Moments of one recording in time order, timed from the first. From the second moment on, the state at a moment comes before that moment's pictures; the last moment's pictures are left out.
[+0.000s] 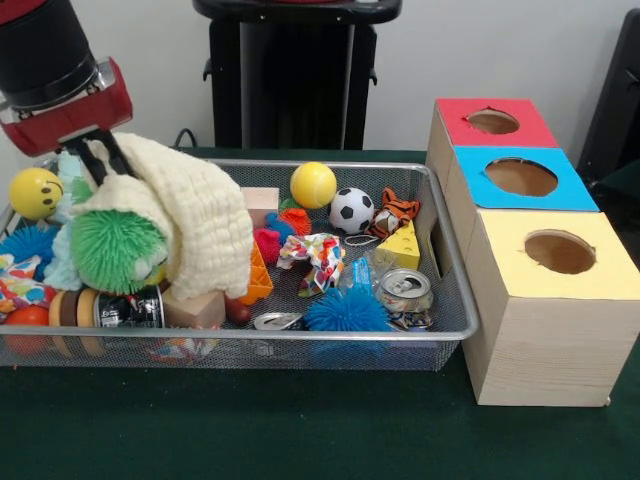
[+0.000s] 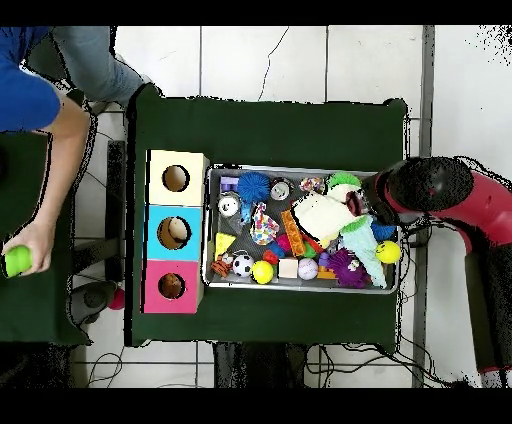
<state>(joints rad) -0.88 -0.55 0.53 1.35 -0.35 1.14 1.10</state>
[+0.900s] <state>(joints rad) -0.83 -0.56 0.48 1.51 -0.18 1.13 1.11</state>
